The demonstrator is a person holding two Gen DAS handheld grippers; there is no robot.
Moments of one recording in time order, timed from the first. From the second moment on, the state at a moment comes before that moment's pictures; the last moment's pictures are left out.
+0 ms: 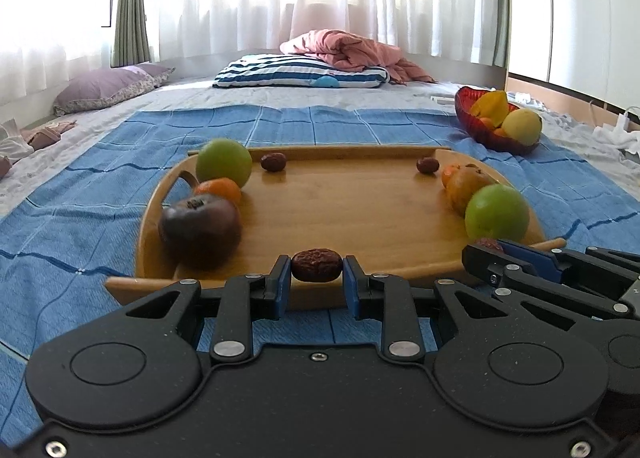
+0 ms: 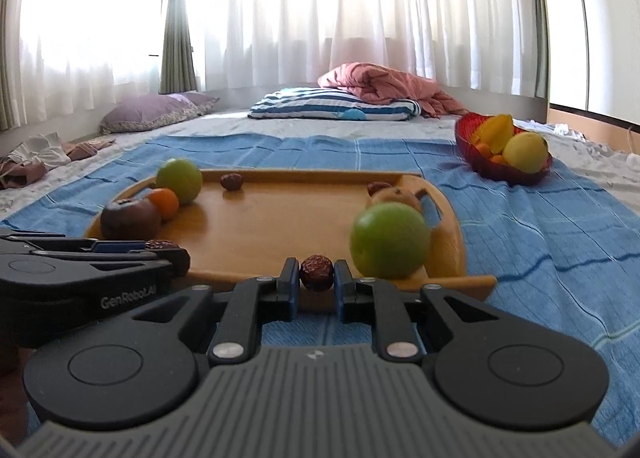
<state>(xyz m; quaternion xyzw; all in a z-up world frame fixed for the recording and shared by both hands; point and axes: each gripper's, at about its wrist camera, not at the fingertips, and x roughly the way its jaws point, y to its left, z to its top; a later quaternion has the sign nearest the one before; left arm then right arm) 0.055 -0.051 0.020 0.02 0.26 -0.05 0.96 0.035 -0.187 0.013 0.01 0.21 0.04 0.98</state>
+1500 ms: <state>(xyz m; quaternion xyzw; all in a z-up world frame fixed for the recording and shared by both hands) 0.211 -0.033 0.045 -0.03 0.38 -0.07 0.92 0.207 -0.220 0.048 0.11 0.40 0.06 0.91</state>
